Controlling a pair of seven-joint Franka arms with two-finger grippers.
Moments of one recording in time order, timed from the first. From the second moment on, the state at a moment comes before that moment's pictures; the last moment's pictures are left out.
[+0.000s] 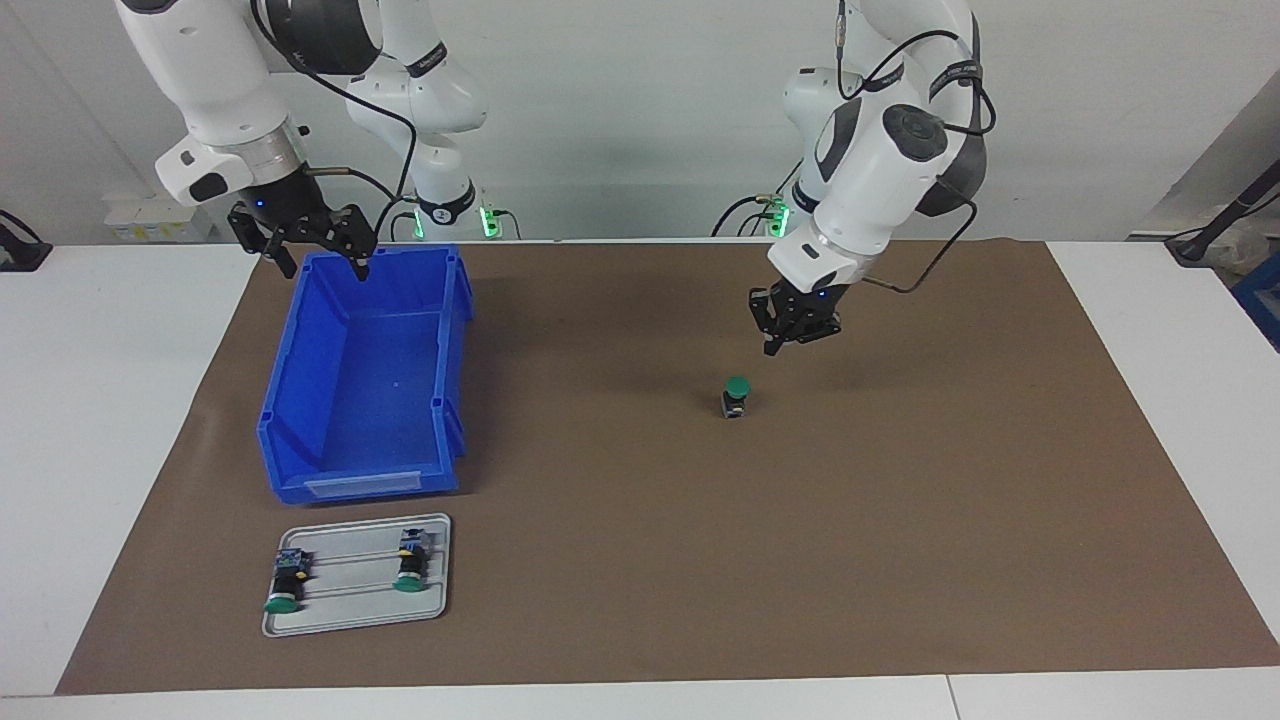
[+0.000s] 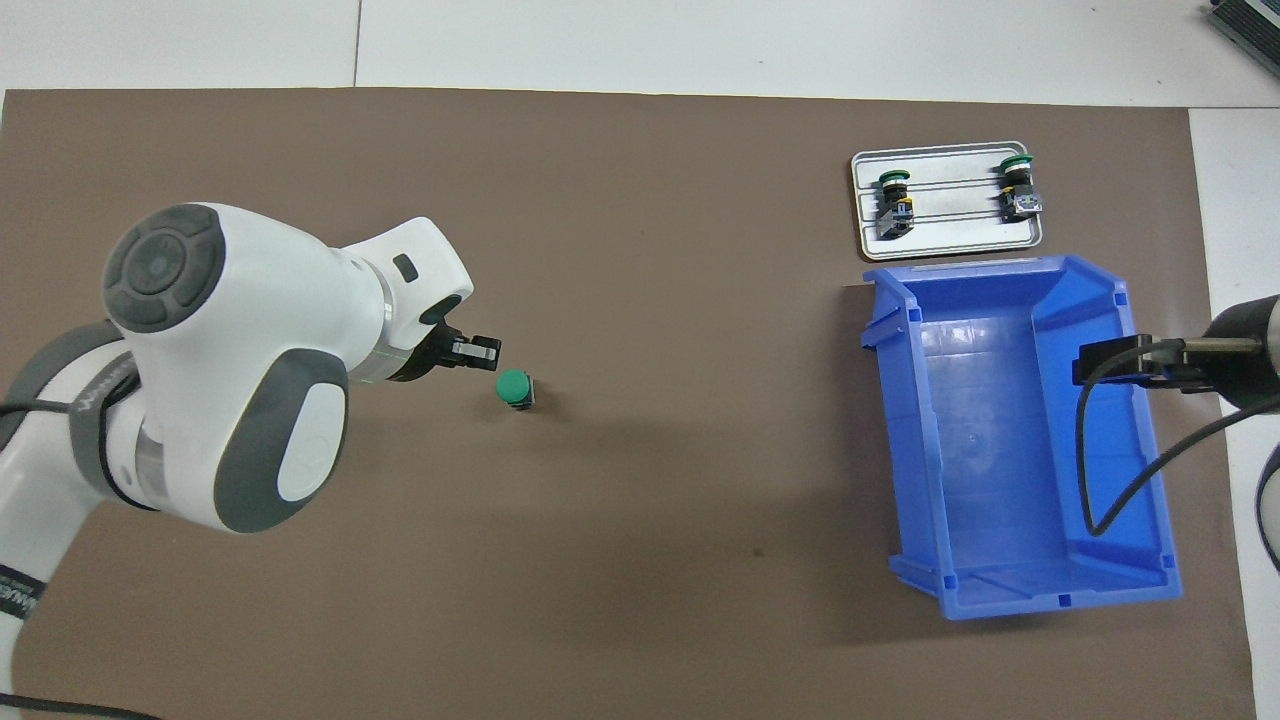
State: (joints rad) left arm -0.45 0.05 0.03 -1.91 -0.21 2.07 -0.07; right arm 0.01 -0.16 -0.02 -1.85 0.01 1.71 0.08
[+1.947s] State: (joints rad) left arm -0.53 0.19 0.03 -1.93 -0.06 2.12 -0.18; right arm 0.01 -0.16 -0.02 -1.85 0.01 1.71 0.08
